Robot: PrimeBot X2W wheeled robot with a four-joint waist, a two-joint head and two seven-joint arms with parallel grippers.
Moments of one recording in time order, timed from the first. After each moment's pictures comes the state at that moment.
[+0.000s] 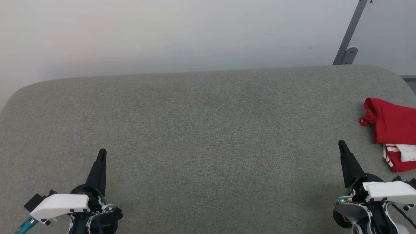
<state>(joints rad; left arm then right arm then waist) -0.10 0.05 0.11 0.25 -1.61 -0.13 0.11 -0.11 -0.05 -0.11 0.24 1.61 0.13 0.11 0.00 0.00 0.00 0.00</state>
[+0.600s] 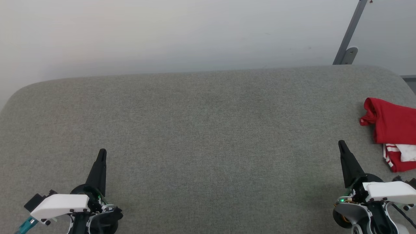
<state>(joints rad) -0.10 0.05 0.11 0.25 -1.61 -0.13 0.11 -0.11 -0.05 -0.11 0.24 1.61 0.13 0.11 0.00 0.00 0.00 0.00</state>
